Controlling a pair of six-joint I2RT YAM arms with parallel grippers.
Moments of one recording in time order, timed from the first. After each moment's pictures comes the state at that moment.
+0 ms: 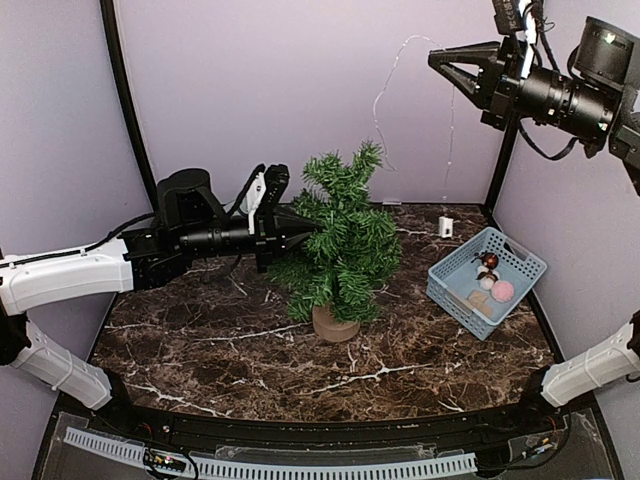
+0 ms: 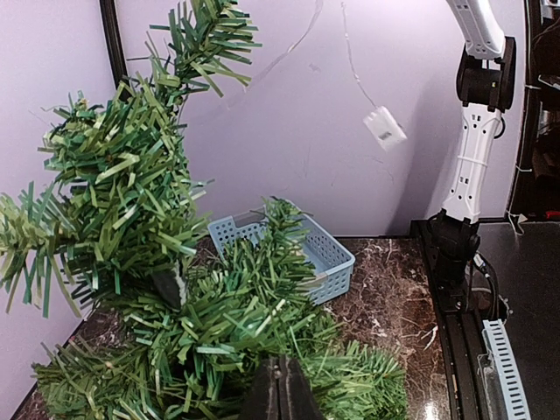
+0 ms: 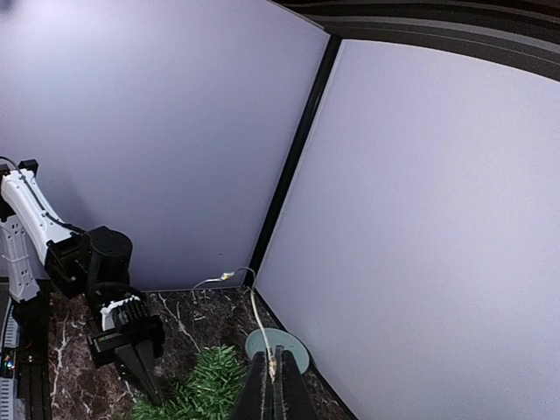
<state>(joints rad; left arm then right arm) -0.86 1.33 1.03 0.22 0.45 0.16 0.86 1.26 1.94 -0.61 -0.21 -0.33</state>
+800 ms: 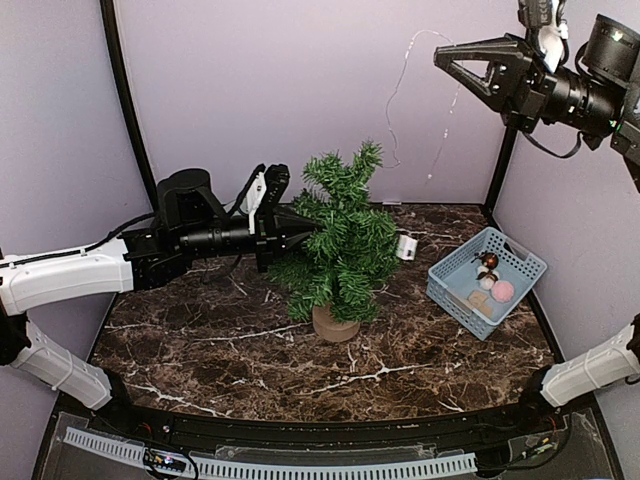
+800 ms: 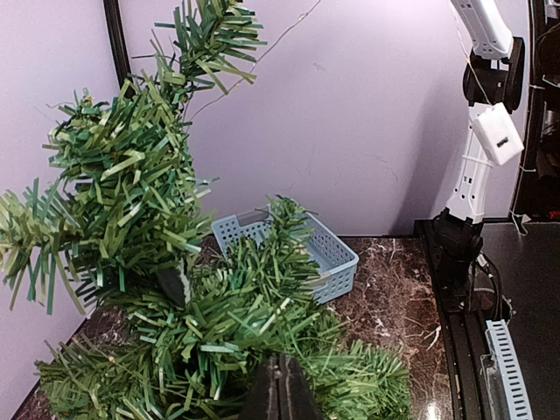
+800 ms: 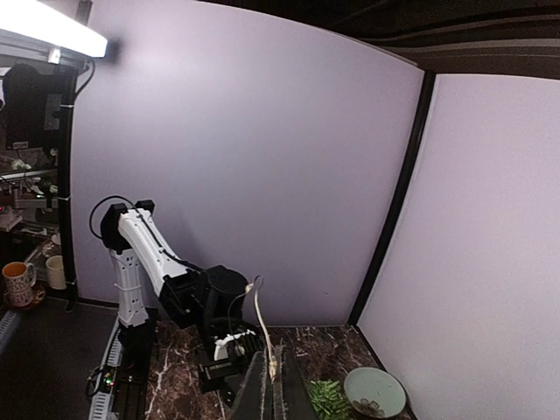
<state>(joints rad) -0.86 1.33 1.03 0.22 0.43 0.17 0.77 1.26 1.95 -0.56 -0.63 -0.15</state>
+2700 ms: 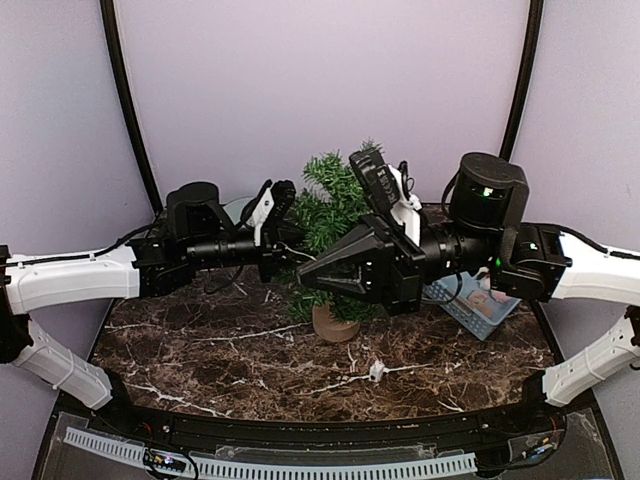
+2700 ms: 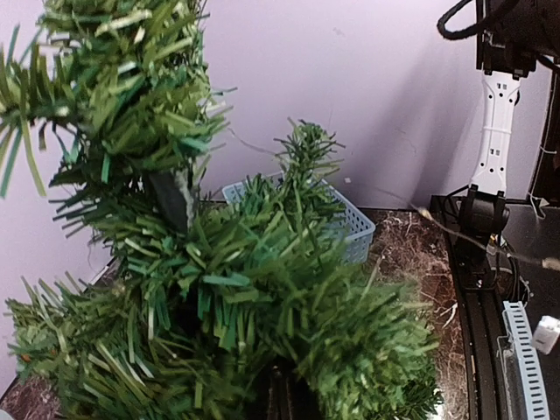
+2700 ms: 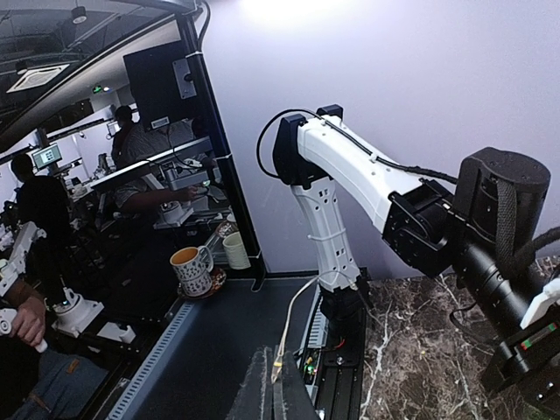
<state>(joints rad) -0.87 1.35 0.98 0.24 0.38 0.17 1.25 1.25 1.21 0.07 -0.61 0.24</state>
